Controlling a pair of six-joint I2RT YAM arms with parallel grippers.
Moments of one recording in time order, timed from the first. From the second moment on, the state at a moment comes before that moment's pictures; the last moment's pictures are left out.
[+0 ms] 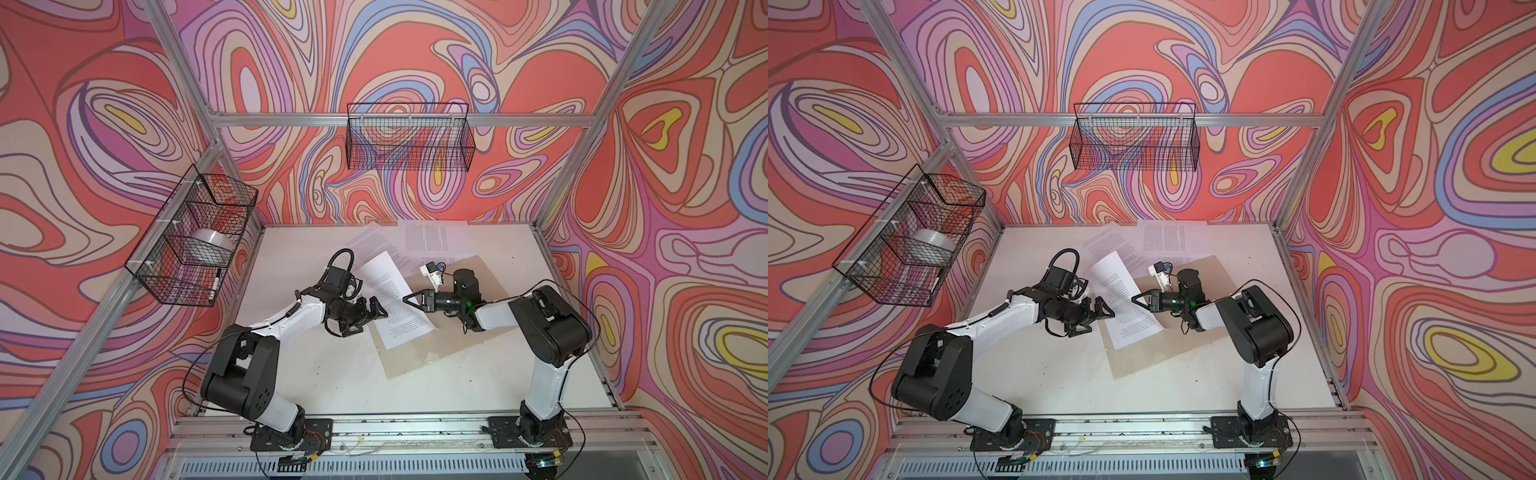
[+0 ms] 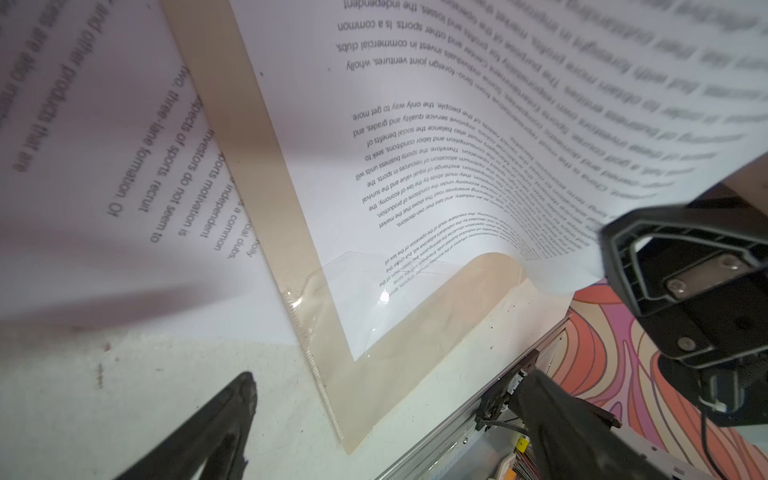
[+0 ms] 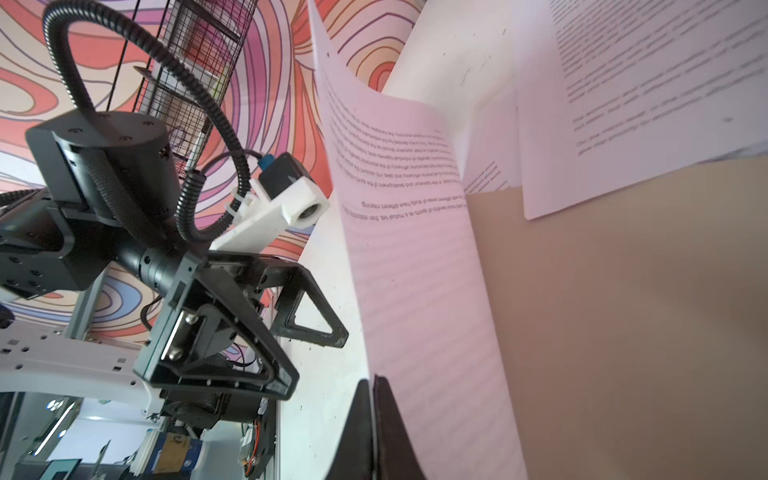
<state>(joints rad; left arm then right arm) -0.35 1.53 0.90 -0.51 0.56 -0.71 0.41 1.92 0.79 0.81 -0.95 0.71</state>
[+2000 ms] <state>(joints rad) -0.48 1.57 0.73 -0.20 0.58 -0.90 0.41 1.92 1.19 -0.39 -0.69 -0.12</state>
